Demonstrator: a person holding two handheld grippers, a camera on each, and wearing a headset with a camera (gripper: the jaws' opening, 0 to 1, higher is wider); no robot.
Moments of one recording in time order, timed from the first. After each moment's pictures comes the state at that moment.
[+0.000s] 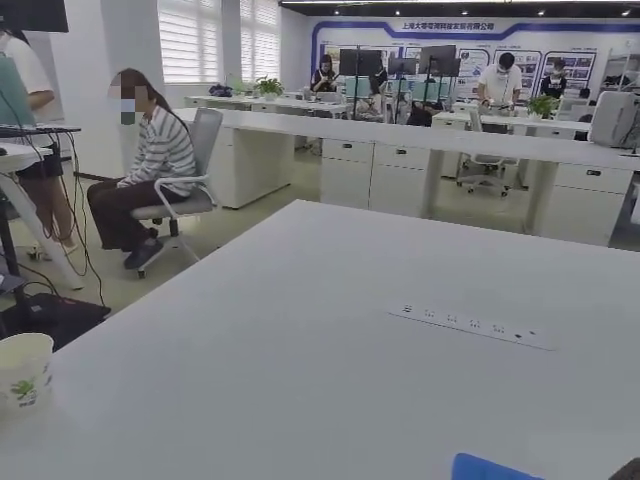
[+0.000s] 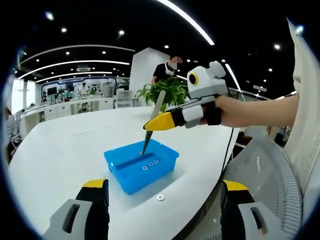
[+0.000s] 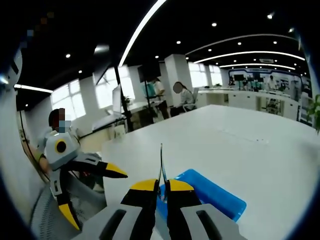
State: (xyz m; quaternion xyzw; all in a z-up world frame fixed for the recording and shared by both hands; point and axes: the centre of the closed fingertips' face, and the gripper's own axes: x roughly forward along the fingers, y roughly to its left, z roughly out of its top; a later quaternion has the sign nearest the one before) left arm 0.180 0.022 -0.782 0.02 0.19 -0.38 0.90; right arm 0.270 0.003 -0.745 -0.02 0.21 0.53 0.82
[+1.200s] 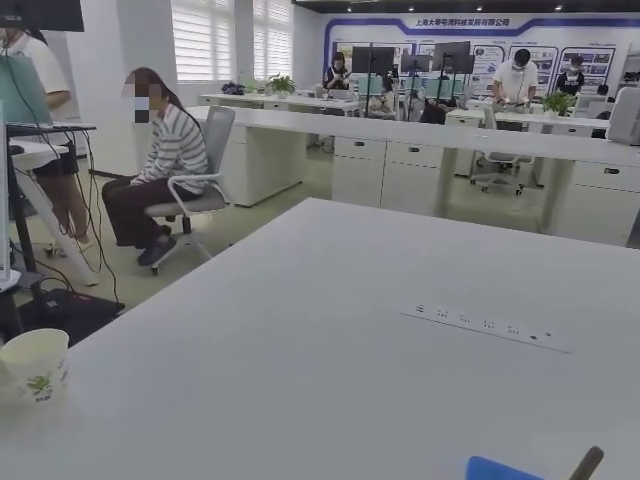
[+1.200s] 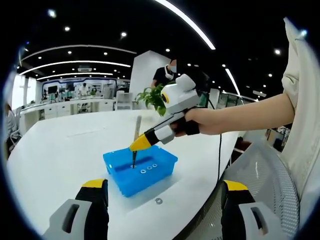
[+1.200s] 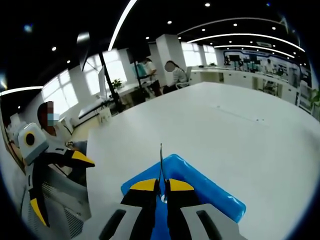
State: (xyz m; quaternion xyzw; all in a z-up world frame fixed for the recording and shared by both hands) left arm 0.181 0.021 -0.776 0.00 0.18 -0.38 0.91; right arm 0.306 0.012 -0.797 -0.05 0.30 0.51 0.80
